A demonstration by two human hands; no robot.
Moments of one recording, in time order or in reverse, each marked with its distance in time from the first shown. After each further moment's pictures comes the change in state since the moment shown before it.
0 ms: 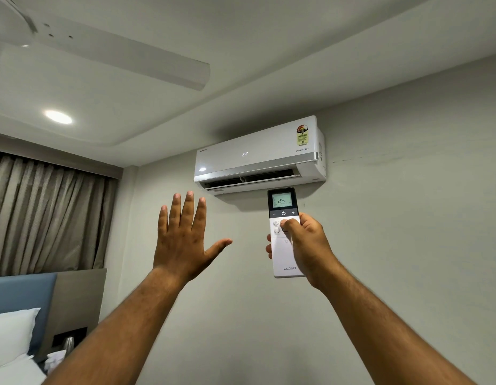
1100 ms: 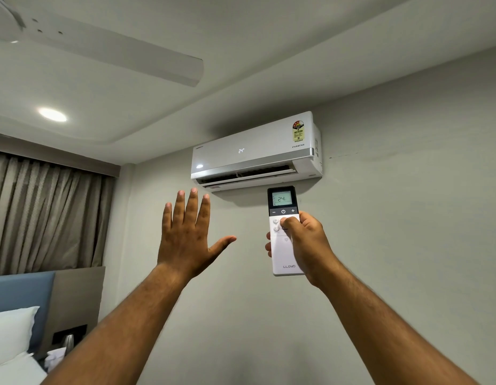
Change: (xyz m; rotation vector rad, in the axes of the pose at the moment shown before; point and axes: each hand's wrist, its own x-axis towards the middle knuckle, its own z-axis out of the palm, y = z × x) left_hand 0.003 0.021 0.003 -0.030 0.022 0.030; right_hand -0.001 0.004 -0.015 0.019 0.016 0.012
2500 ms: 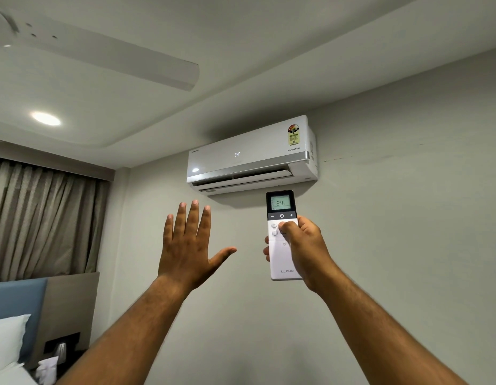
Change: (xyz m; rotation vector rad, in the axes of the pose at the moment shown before) left_hand -0.007 0.006 0.011 -0.018 -0.041 0.006; right_hand -0.003 -0.001 -0.001 -0.006 0.017 -0.003
